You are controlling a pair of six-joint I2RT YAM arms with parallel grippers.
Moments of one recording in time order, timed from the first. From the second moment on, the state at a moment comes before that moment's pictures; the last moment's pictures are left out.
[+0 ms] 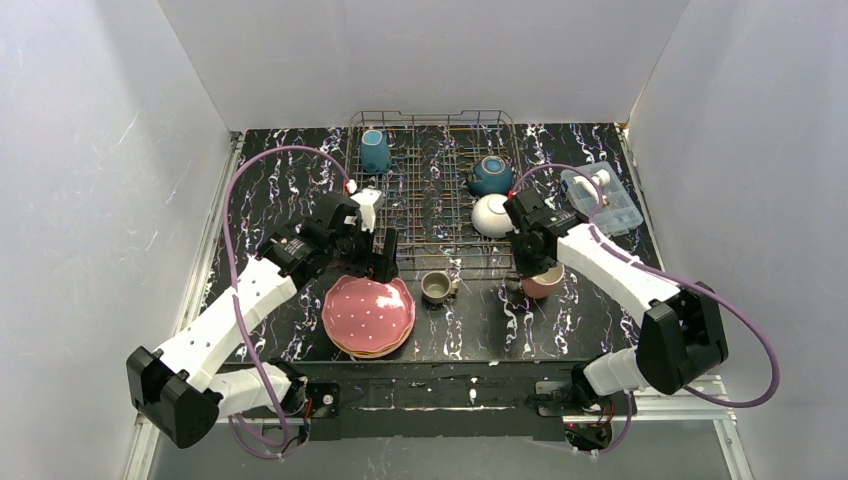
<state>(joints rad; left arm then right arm) -0.60 1.14 1.08 -0.81 0.09 -0.28 0.53 1.41 1.04 -0.88 0.19 0.30</state>
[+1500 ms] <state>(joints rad) -0.60 0.87 0.83 -0.31 0.48 -0.70 0.55 0.90 0.91 -0.18 -0.42 0.94</state>
